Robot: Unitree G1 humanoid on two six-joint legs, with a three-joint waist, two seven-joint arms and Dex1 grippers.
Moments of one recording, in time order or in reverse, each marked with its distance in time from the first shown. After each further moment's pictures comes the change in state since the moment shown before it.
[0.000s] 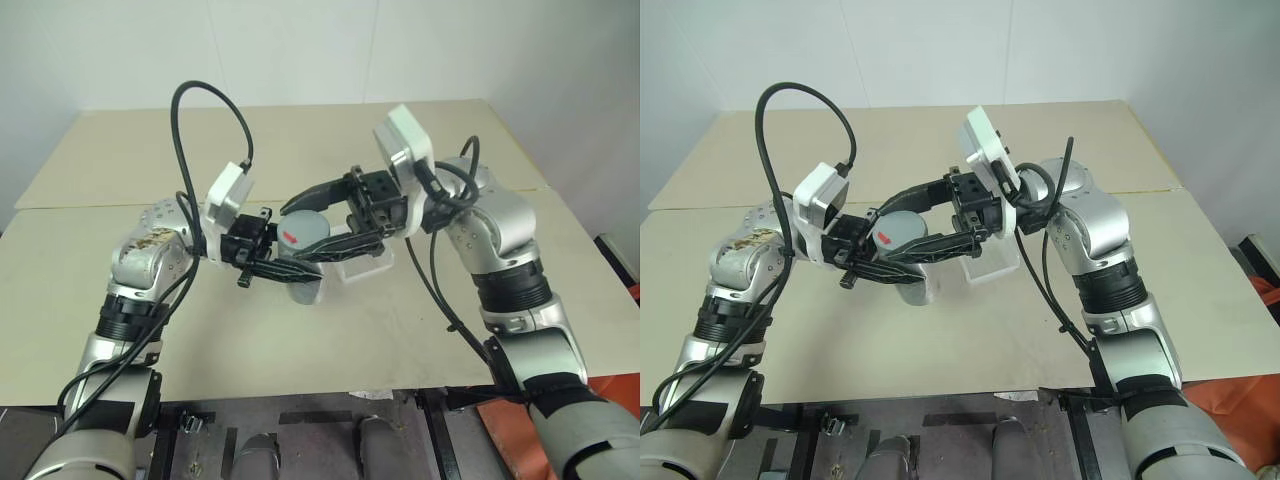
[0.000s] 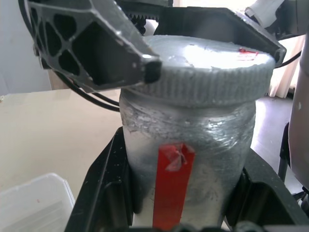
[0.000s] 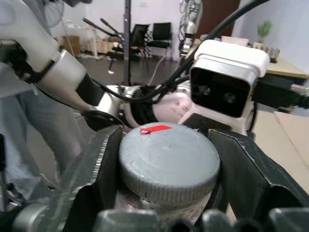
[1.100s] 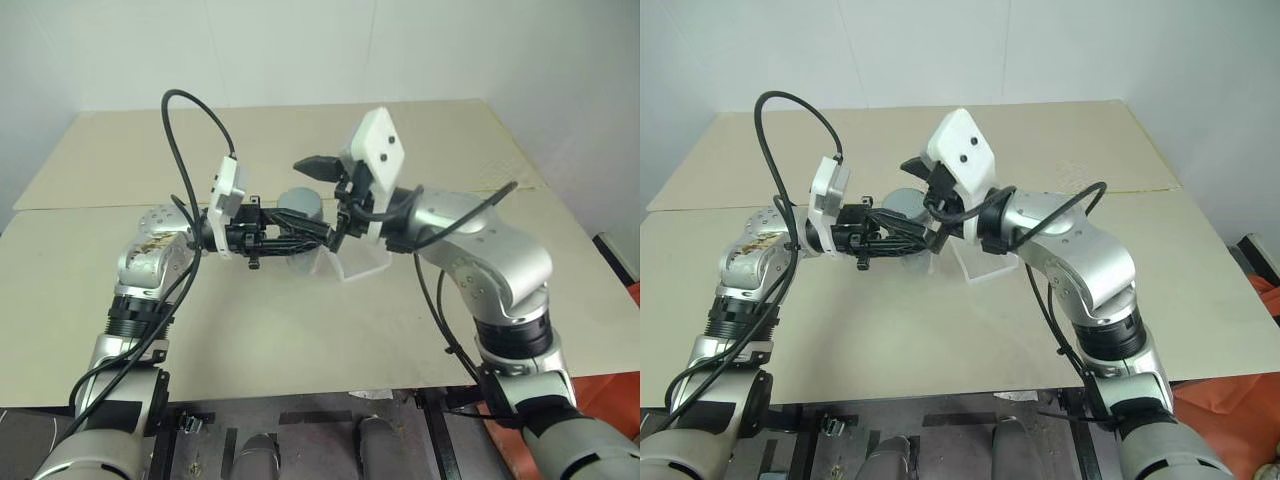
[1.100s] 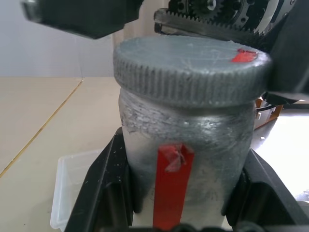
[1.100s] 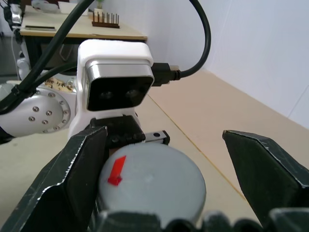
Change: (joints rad) left arm -0.001 -0.043 0.048 0.130 0.104 -0.108 0.178; right arm 0.128 0.059 0.007 -0.435 -0.107 0.345 -0.805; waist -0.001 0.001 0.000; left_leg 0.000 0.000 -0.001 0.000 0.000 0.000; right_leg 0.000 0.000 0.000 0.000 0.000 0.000
